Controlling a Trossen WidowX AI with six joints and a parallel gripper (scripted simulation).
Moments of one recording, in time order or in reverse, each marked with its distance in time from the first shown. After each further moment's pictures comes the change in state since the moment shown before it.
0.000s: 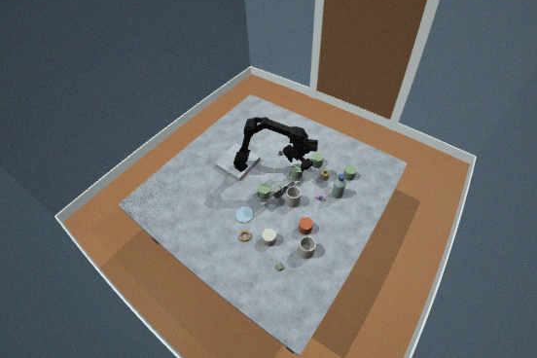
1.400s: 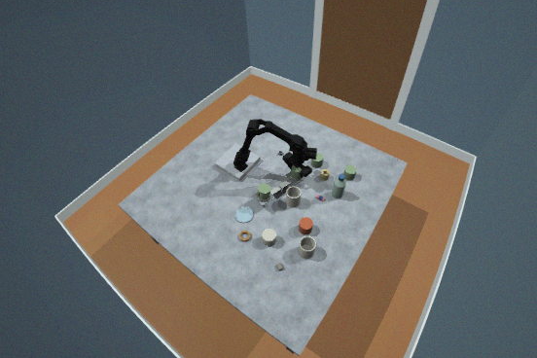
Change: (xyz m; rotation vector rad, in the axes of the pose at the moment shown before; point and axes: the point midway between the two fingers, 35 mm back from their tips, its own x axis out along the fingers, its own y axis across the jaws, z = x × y) arm 0.062 0.000 0.000 -0.001 -0.001 -0.001
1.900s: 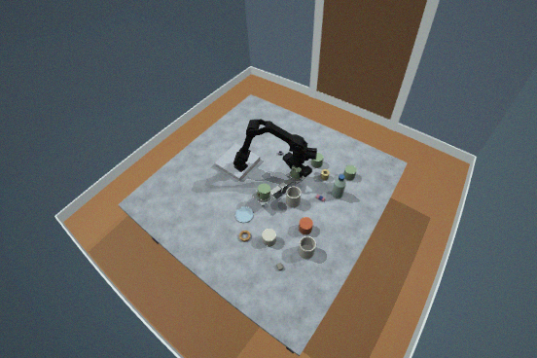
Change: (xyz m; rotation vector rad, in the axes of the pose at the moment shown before) arm 0.000 0.000 0.000 -0.001 -0.002 -0.001
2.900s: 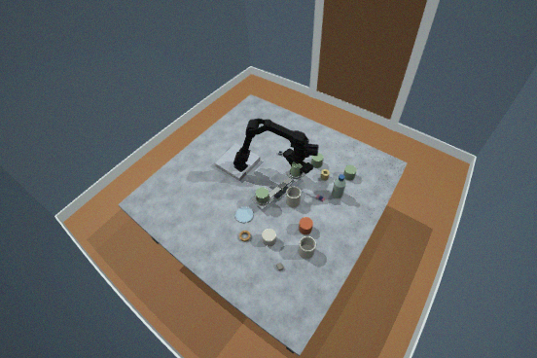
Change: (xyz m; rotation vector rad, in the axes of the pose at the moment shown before) arm -0.033 -0.002 0.000 -0.002 0.015 0.017
